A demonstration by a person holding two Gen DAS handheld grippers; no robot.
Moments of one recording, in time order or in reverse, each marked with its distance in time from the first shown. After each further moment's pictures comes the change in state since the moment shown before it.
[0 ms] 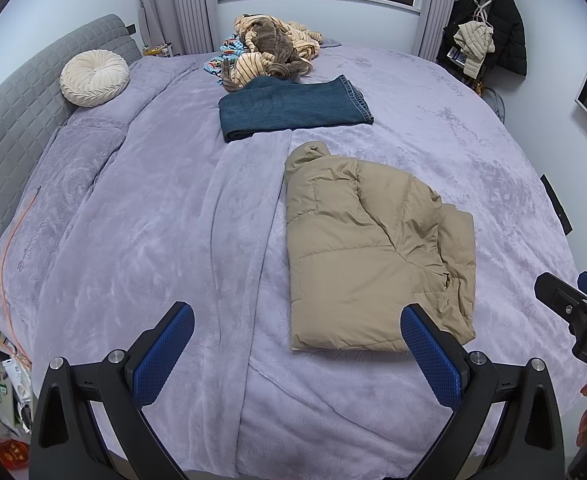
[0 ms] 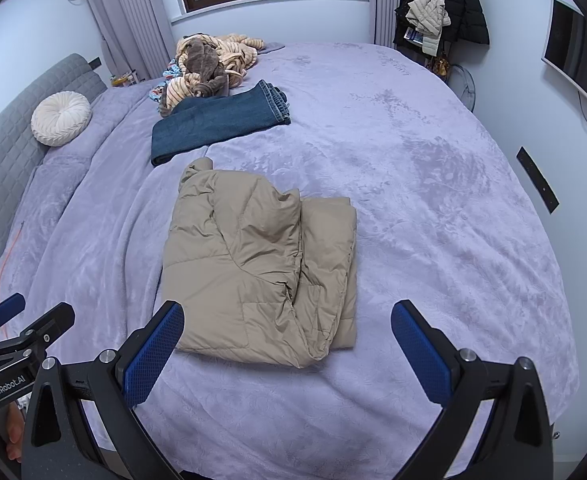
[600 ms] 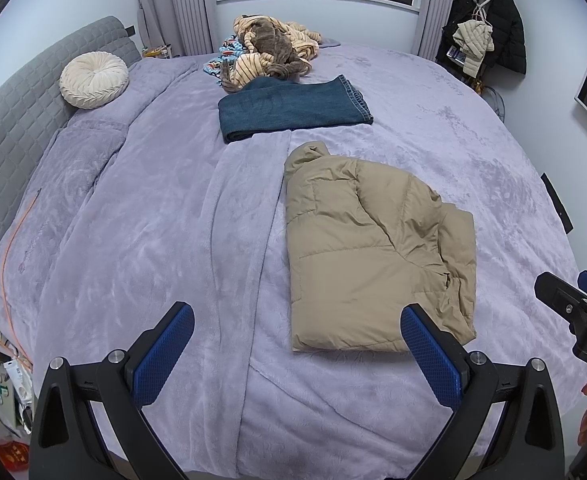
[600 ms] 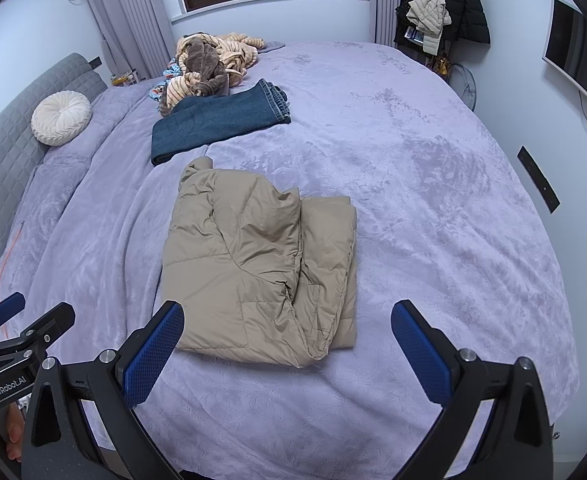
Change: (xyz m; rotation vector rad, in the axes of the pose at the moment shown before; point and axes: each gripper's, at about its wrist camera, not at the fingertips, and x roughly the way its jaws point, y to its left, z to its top) left arm 0.000 -0.003 0.000 0.000 -0.001 0.003; right arm 0.001 -0.001 0.001 0.001 0.001 0.001
